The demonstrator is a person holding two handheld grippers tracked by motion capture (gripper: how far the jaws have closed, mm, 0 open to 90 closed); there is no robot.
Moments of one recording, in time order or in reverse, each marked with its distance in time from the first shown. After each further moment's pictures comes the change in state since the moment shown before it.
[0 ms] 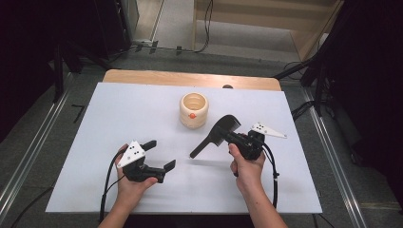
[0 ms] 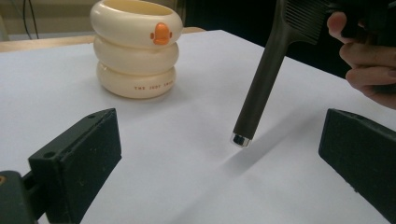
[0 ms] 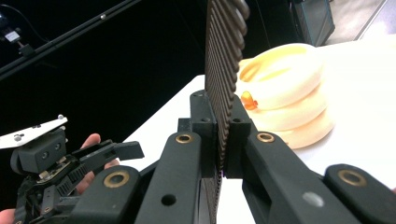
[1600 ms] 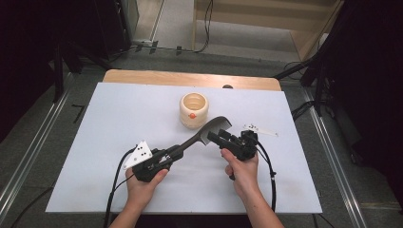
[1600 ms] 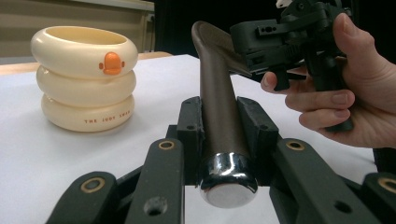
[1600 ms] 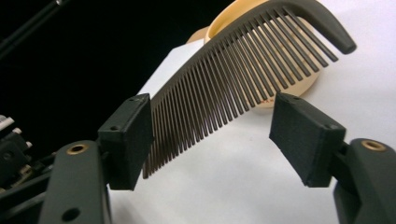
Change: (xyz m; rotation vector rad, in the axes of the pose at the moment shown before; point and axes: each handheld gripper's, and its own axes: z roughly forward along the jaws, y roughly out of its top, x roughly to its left) left arm -0.015 0.003 0.019 -0.103 -0.136 0.003; right arm -0.008 -0.013 0.017 0.114 -0.090 0.169
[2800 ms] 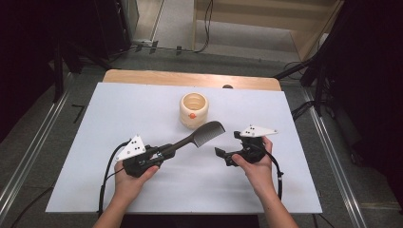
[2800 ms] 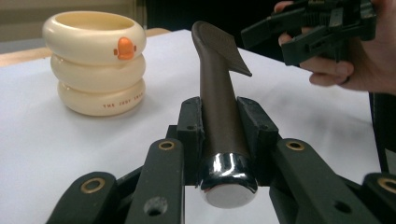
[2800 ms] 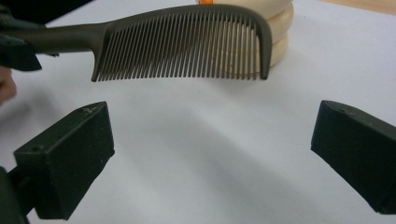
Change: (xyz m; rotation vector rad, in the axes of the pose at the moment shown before) left arm 0.019 0.013 -0.015 0.113 -0.028 0.047; right arm 0.000 0.007 -0.021 0.222 -0.145 -0.462
